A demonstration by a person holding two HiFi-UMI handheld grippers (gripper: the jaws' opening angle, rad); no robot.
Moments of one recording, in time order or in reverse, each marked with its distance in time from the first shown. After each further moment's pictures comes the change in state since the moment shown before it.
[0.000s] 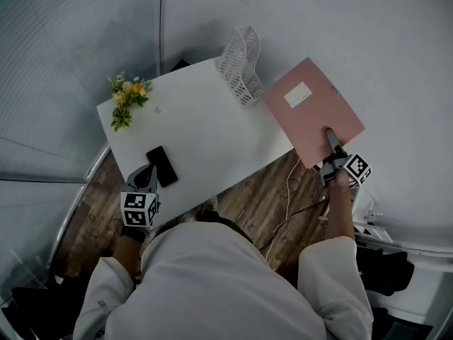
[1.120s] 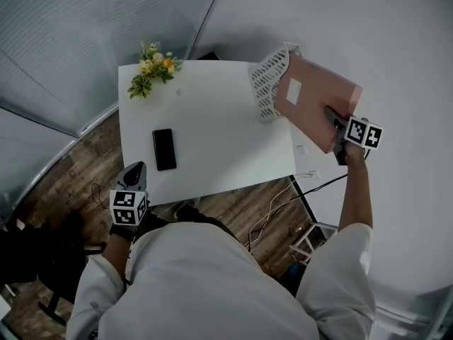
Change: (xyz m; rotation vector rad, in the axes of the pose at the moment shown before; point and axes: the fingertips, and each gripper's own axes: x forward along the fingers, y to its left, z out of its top) left arm -0.046 0.026 -0.068 -0.219 -0.006 0.222; right arm 0.190 0.127 0.018 -0.821 0.511 0.002
